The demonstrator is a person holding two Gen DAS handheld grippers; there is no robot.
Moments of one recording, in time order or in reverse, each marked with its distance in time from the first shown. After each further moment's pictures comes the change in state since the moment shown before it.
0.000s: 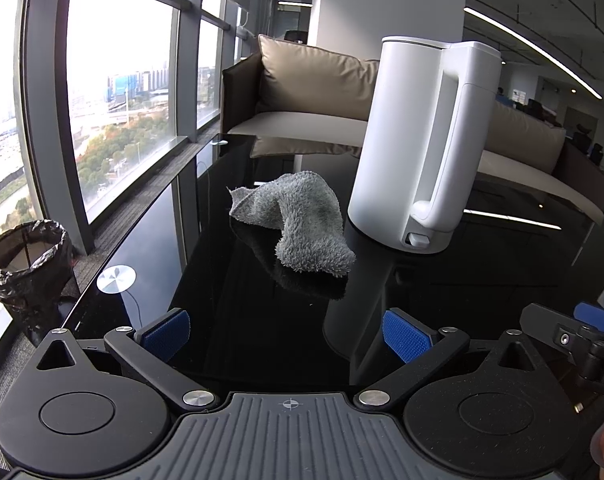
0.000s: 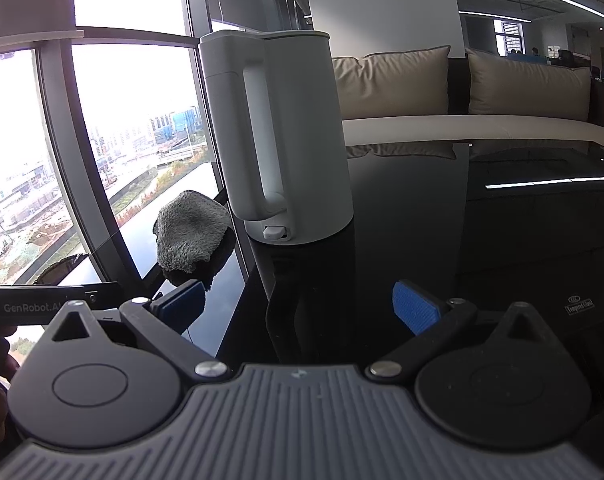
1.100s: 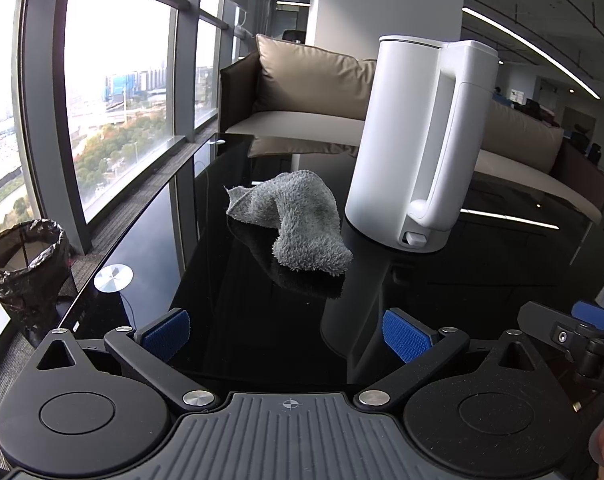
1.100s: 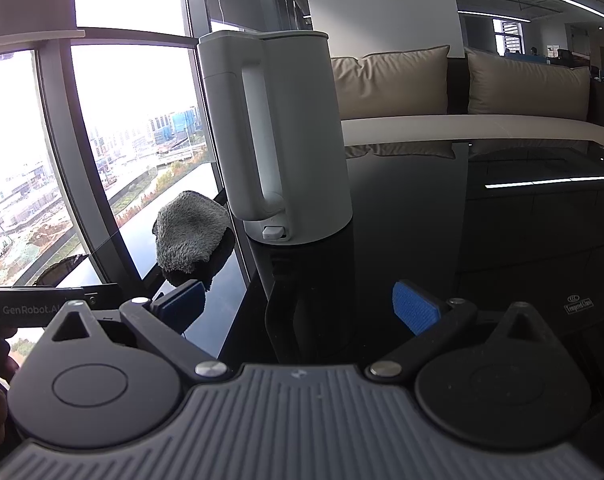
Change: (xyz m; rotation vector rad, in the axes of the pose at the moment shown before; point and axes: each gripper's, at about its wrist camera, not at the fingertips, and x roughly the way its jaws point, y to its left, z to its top) left arm 0.002 -0.003 -0.001 -0.001 0.001 -0.005; right arm -0.002 0.001 0.000 0.005 -0.002 0.000
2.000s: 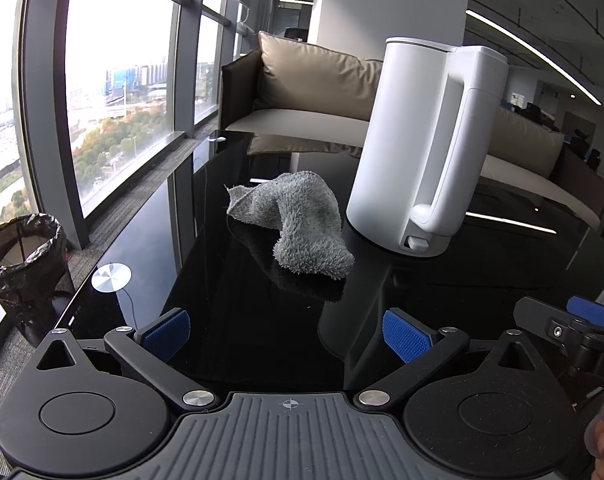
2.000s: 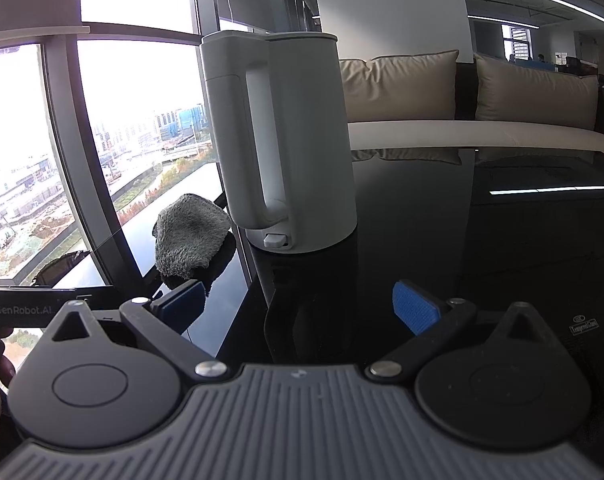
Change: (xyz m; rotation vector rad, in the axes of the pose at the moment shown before) left arm 0.005 0.005 0.004 -0.028 0.009 -0.015; right arm 0.014 -0.003 0.009 -0.023 -0.001 0.014
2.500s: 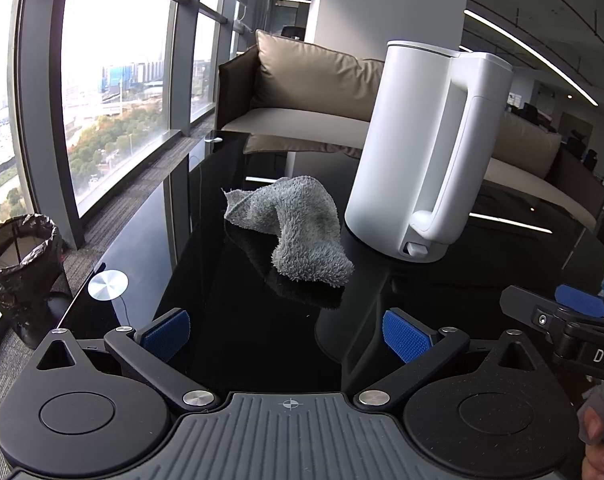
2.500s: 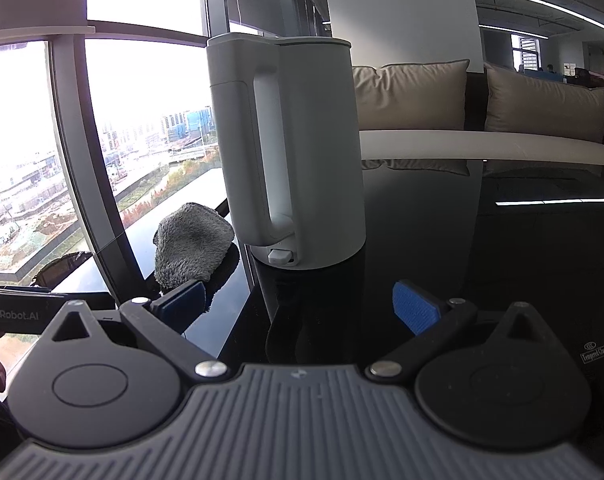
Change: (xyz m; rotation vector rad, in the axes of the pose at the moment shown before) left arm 0.007 0.003 0.009 0.002 0.005 -0.012; right arm 0.018 0.003 0.008 -0.034 -0.012 0.023
